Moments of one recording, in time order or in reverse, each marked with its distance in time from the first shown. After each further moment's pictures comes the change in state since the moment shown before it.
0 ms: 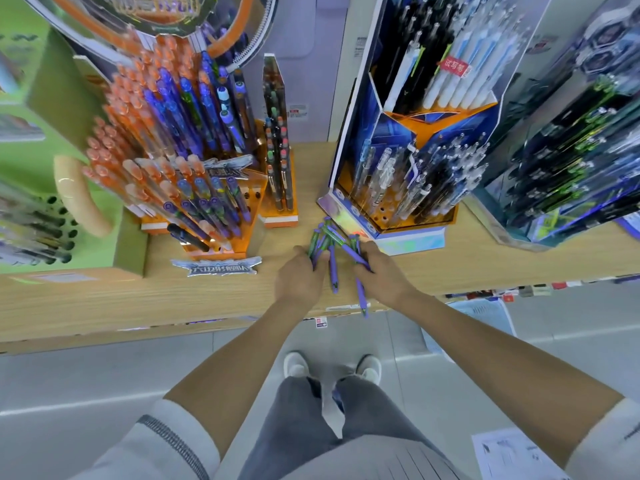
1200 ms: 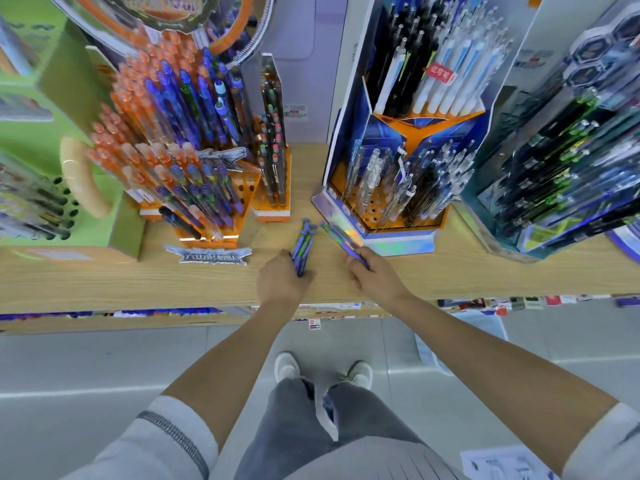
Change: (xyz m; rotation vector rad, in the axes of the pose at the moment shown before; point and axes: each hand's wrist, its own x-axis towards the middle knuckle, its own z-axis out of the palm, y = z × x) left_hand -0.008 -0.008 0.011 0.096 0.141 -0.084; right_hand -0.010 0.010 -0.006 0.375 0.012 0.053
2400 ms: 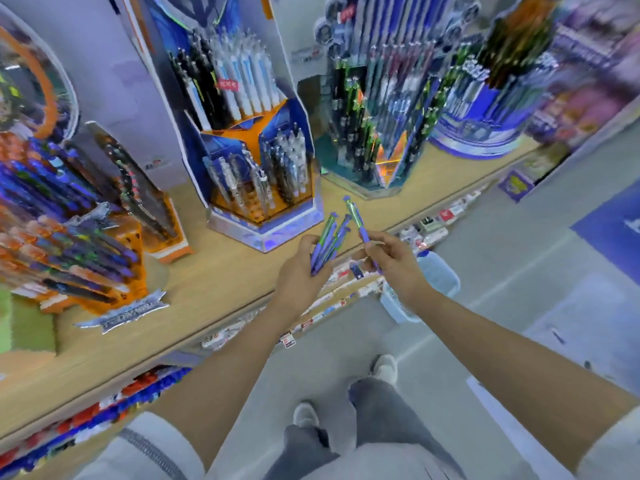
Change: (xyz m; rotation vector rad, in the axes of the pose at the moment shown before) left_hand -0.107 0.099 0.039 -0.236 -0.334 0.760; right_hand -0.146 0.070 -0.097 0.569 0.529 -0.170
